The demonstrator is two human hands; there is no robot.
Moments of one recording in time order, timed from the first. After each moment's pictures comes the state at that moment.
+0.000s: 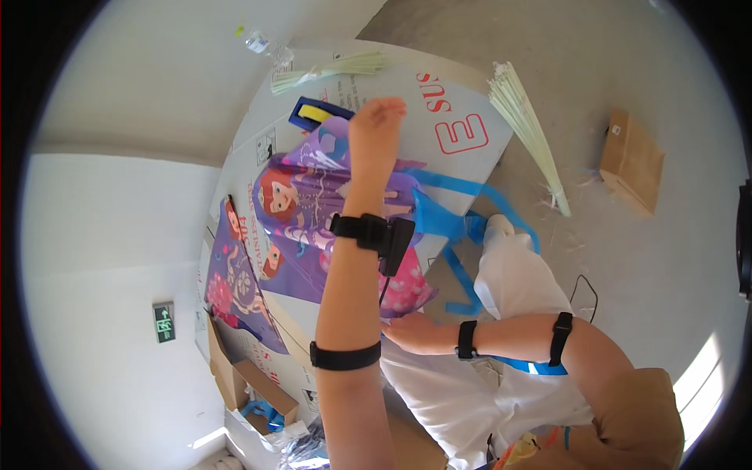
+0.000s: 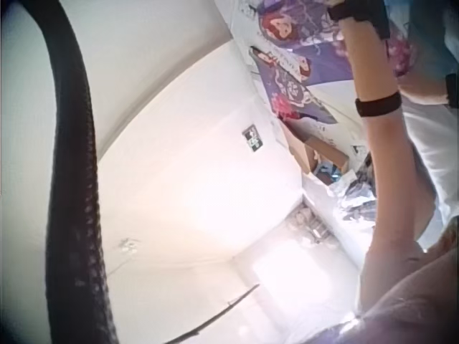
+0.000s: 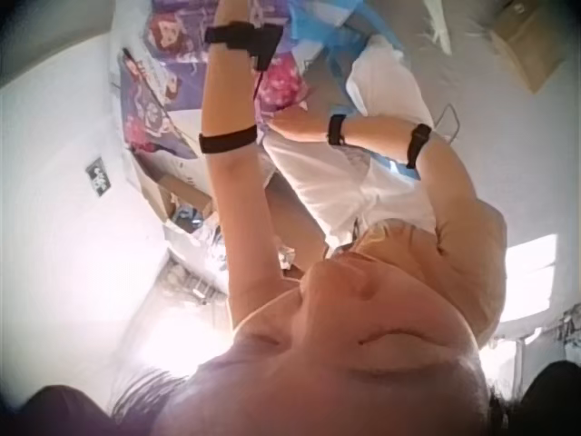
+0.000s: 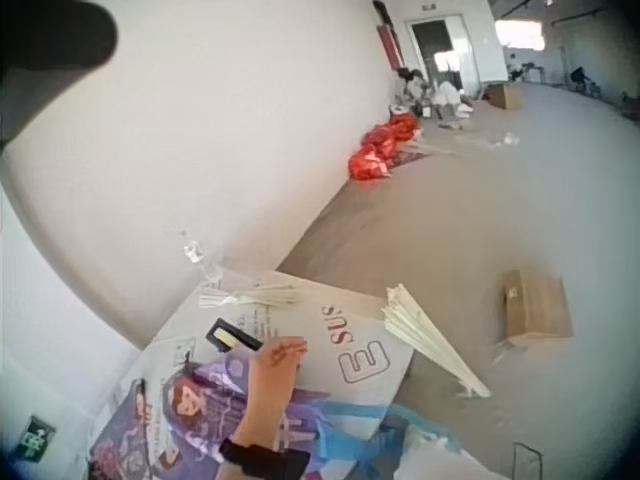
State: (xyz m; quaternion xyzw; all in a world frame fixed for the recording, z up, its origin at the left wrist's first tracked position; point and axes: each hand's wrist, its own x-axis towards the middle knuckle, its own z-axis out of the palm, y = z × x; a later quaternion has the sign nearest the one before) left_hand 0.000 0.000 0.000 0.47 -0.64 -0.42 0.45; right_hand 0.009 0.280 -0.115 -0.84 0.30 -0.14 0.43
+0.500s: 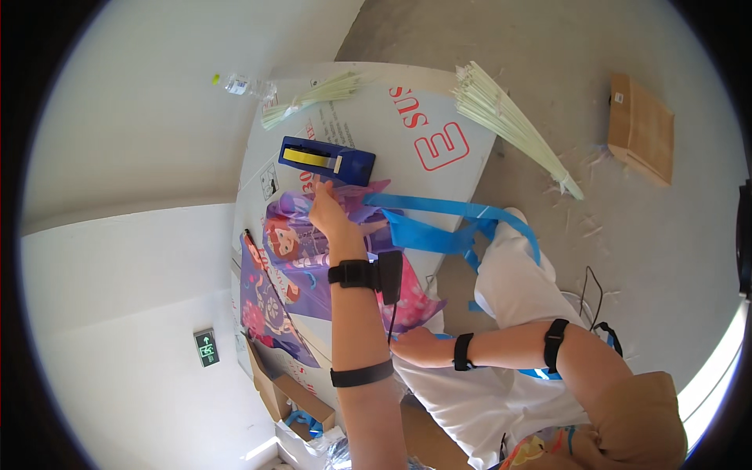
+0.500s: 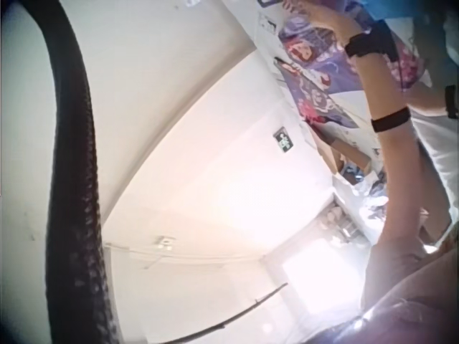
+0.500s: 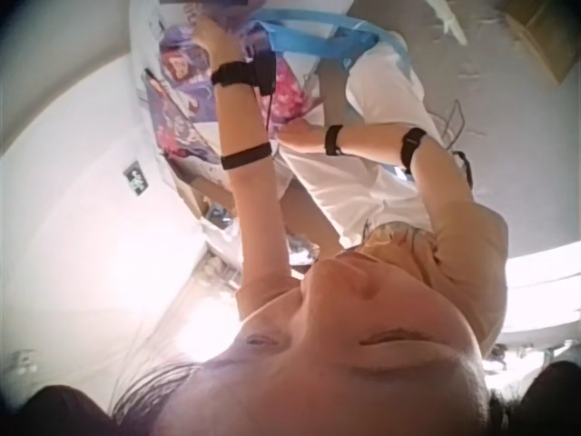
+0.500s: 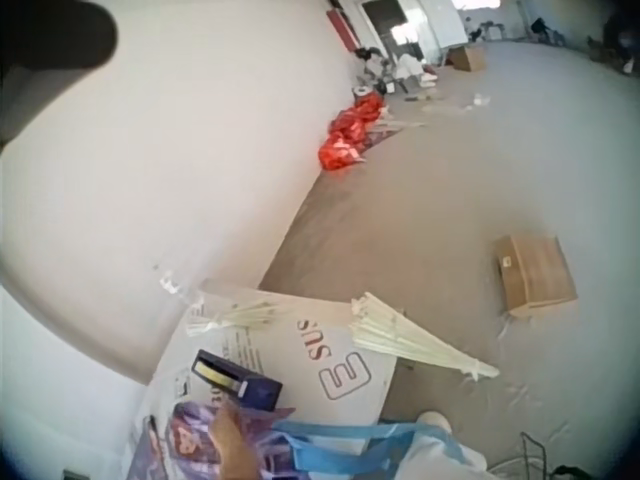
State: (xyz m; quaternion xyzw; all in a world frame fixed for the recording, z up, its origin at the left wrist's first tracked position) left_hand 0.026 0.001 -0.038 0.70 -0.24 -0.37 0.56; right_hand -0.009 0.274 -0.113 -0.83 0.31 -0.18 0.44
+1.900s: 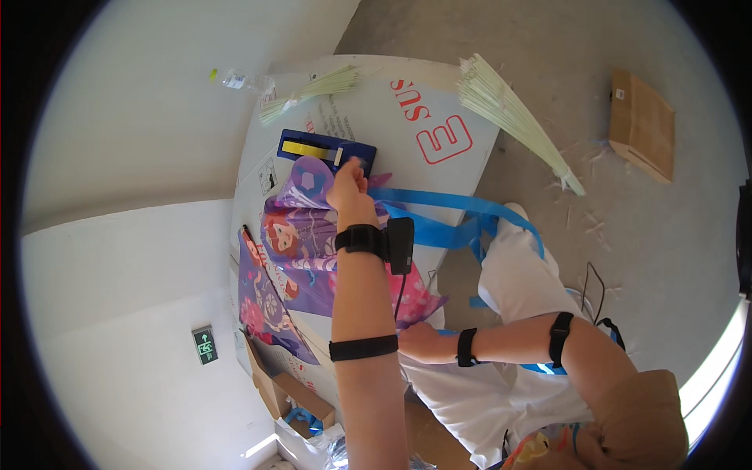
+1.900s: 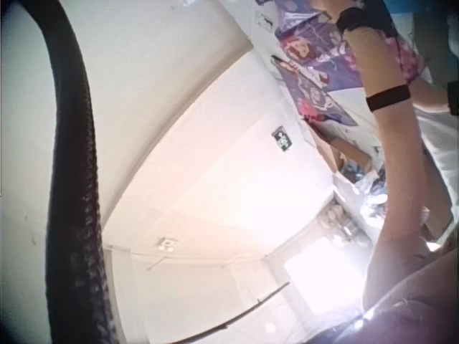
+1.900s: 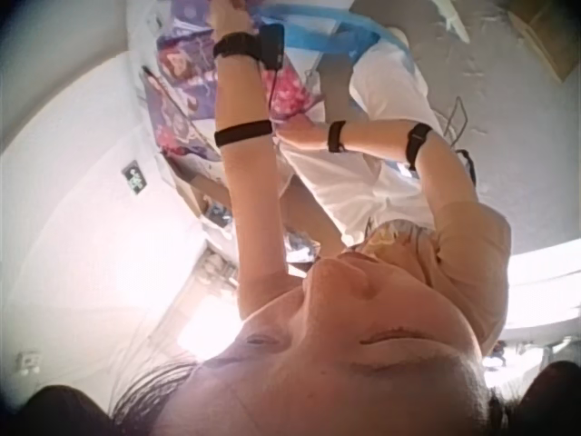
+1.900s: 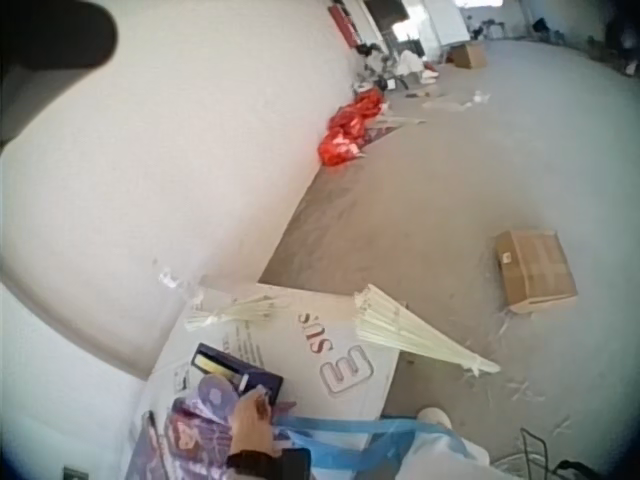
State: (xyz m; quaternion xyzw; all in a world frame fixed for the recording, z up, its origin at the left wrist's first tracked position) left_hand -0.003 -0.008 -0.042 0.69 -0.18 -0.46 0.53; right_hand -0.008 0.279 -0.117 -0.83 0.30 -0.21 0.41
